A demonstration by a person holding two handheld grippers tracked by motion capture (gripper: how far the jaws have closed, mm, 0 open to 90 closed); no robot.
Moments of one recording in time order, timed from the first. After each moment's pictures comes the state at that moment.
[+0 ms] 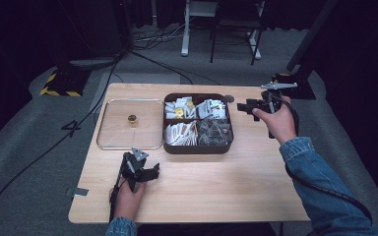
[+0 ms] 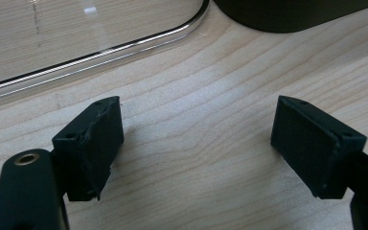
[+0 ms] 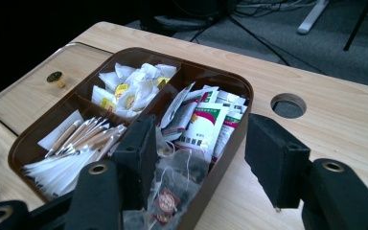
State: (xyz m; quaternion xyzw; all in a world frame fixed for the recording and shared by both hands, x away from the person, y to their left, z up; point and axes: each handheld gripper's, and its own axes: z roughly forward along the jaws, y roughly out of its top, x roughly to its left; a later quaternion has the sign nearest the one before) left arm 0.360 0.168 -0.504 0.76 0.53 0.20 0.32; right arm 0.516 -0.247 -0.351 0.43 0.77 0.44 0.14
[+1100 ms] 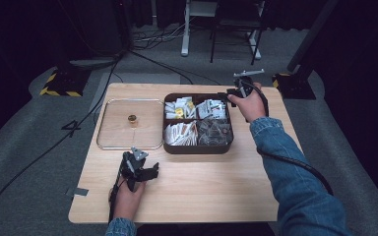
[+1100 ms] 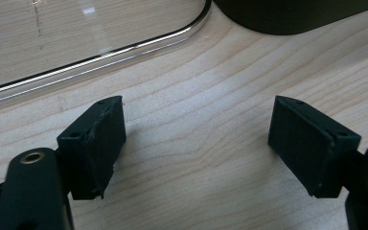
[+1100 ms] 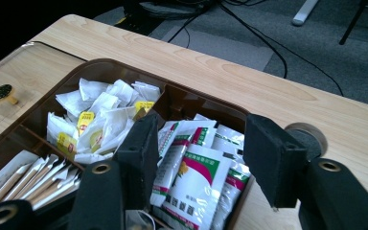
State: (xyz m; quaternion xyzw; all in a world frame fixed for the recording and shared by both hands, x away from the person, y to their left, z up) left arm 0.361 0.170 -0.504 0.76 0.53 0.20 0.32; right arm 0.592 -0.187 -0.377 0.44 0.78 0.41 0.15
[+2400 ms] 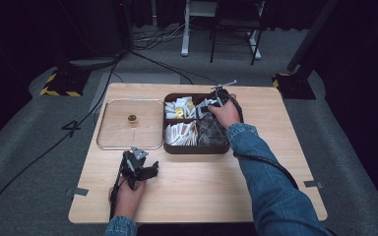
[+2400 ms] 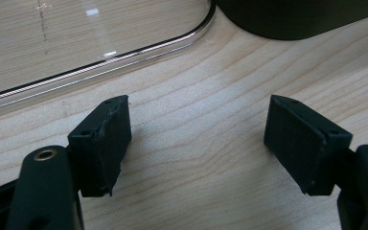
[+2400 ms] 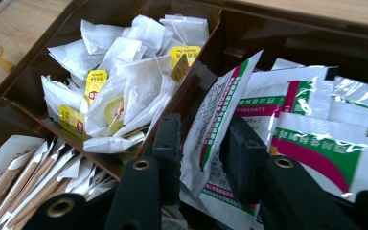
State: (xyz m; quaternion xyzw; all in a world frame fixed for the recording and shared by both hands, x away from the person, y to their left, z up) left arm 0.363 0.169 -0.504 0.76 0.53 0.21 0.32; right arm 0.604 -0.130 -0.440 0.47 0.80 0.36 0.06
